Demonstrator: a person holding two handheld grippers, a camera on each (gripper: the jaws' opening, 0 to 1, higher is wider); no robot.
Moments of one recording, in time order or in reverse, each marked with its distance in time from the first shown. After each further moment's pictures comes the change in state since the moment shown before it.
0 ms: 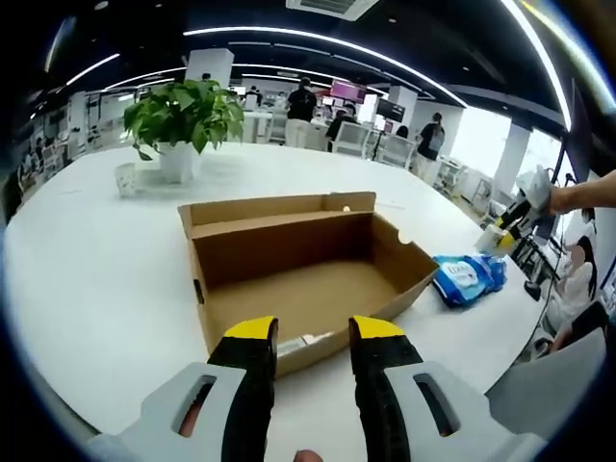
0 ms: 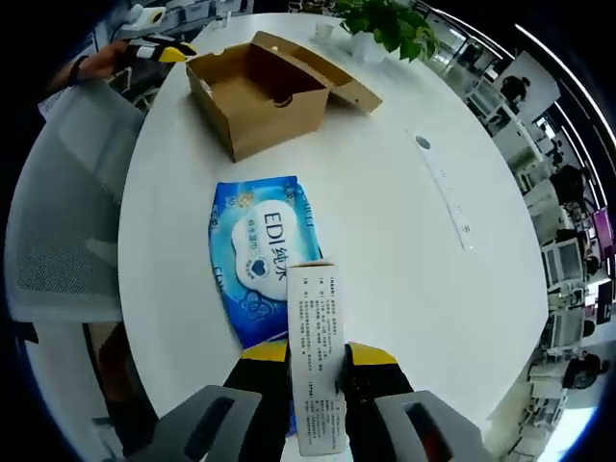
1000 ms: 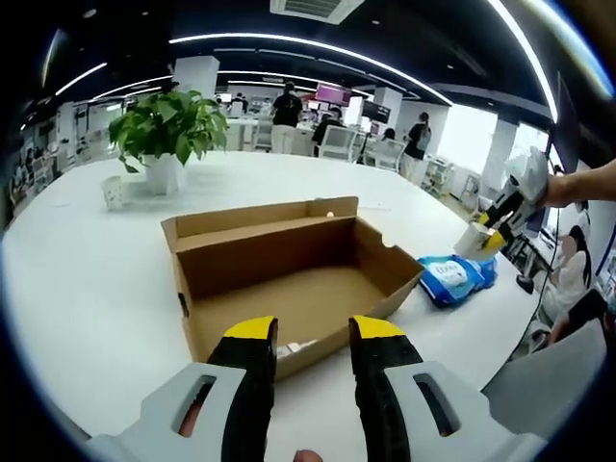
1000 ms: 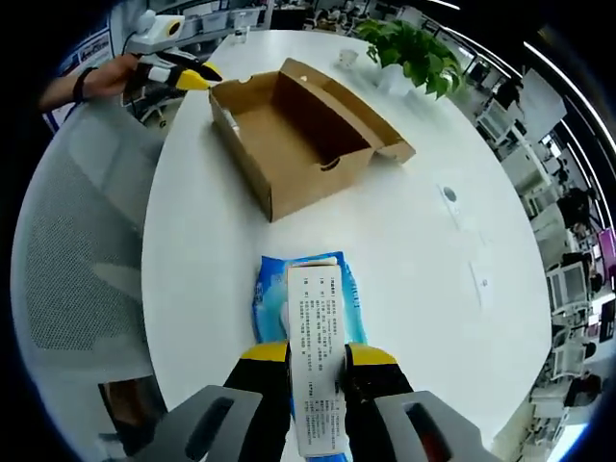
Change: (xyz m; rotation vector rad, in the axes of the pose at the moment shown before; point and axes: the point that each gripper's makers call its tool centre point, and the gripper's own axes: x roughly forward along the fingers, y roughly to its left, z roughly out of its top) left arm 0.007 -0.008 0.005 0.045 -0.020 -0.052; right arm -0.007 0.060 0.075 -0.028 -0.085 0.027
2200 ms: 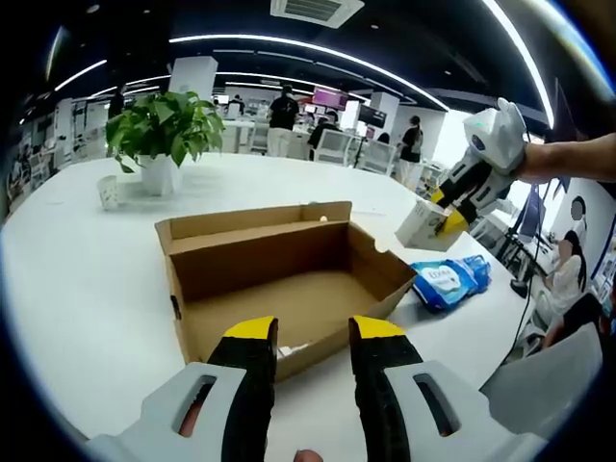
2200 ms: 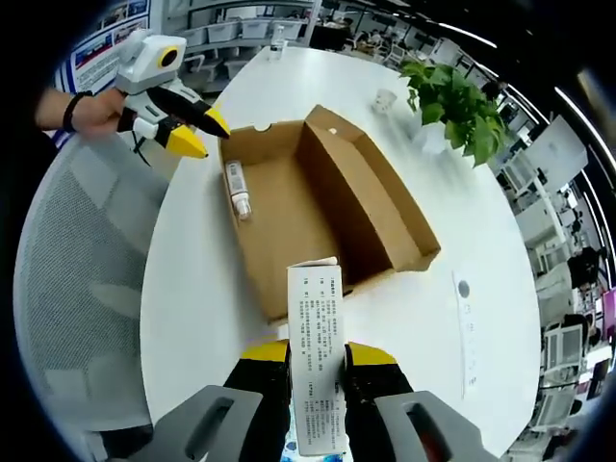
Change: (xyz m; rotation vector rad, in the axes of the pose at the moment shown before) left arm 0.000 -0.008 0.003 -0.010 -0.015 -0.030; right arm 0.018 0.008 0.138 -0.163 -0.094 0.037
